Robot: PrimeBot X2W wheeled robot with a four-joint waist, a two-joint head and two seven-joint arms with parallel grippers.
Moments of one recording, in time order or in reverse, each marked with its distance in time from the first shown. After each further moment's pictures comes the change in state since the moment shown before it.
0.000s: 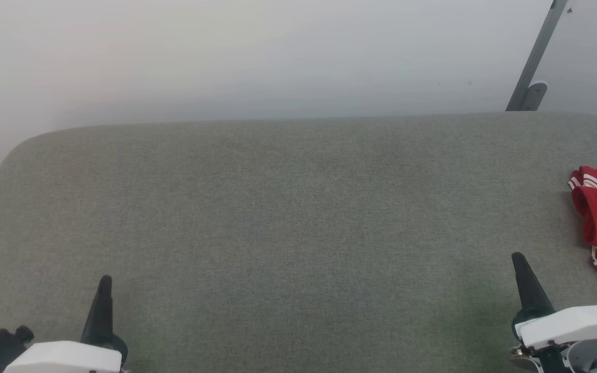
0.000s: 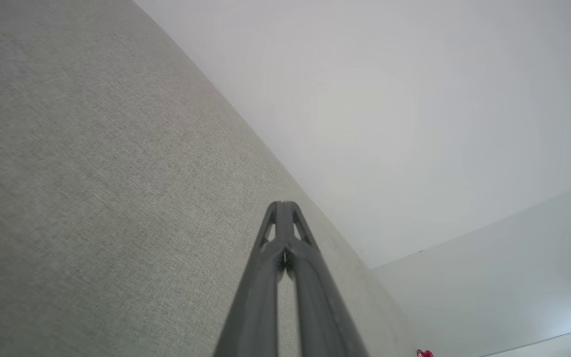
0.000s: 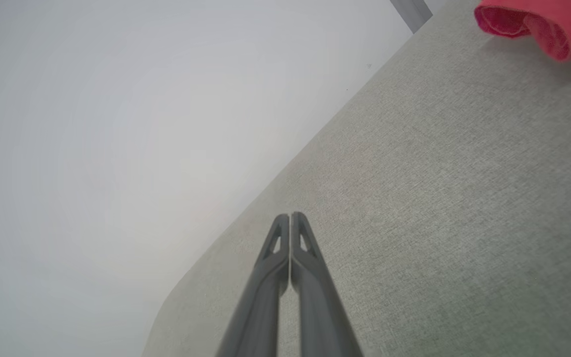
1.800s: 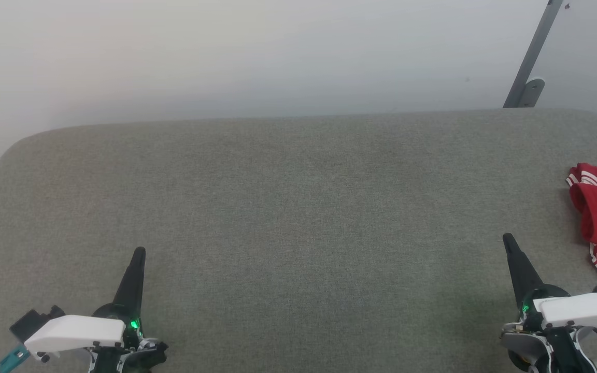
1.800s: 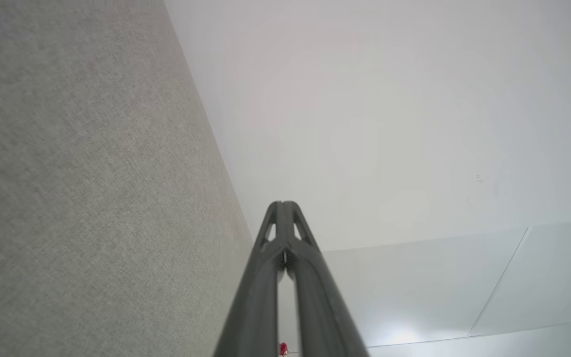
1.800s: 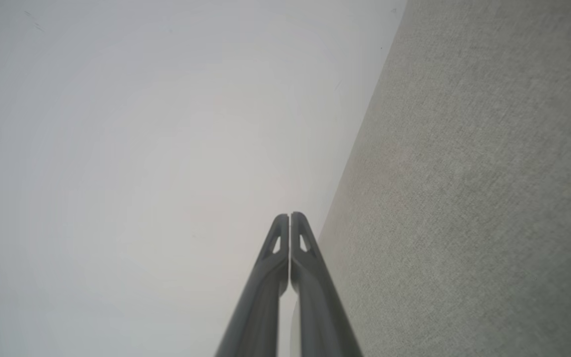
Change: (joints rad) left arm -0.096 -0.067 -0.023 0.023 -0.422 0.000 0.132; right arm -0.053 0.034 -0.010 0.001 0.488 -0.001 0.094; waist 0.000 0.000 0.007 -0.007
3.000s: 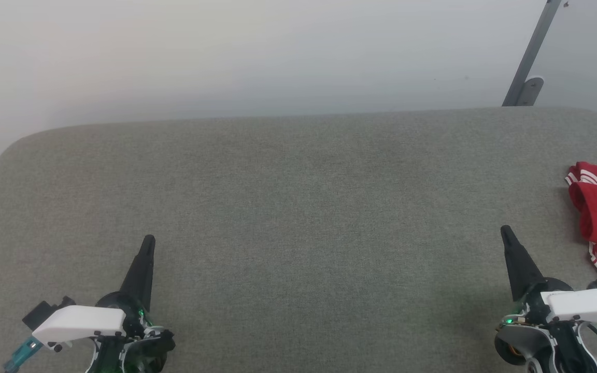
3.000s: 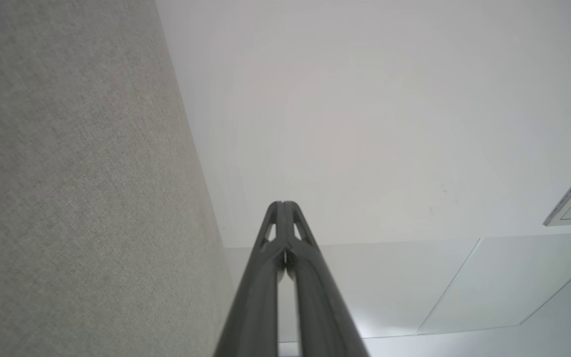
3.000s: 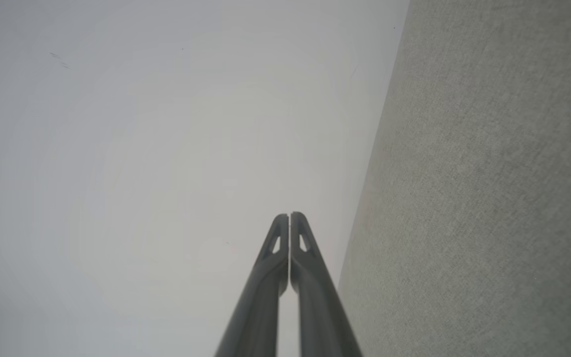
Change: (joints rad) left arm -0.036 -0.019 -0.008 0.008 -0.130 0.000 0.040; right arm -0.019 0.011 -0.004 0.001 0.152 0.000 0.030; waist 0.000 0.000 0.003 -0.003
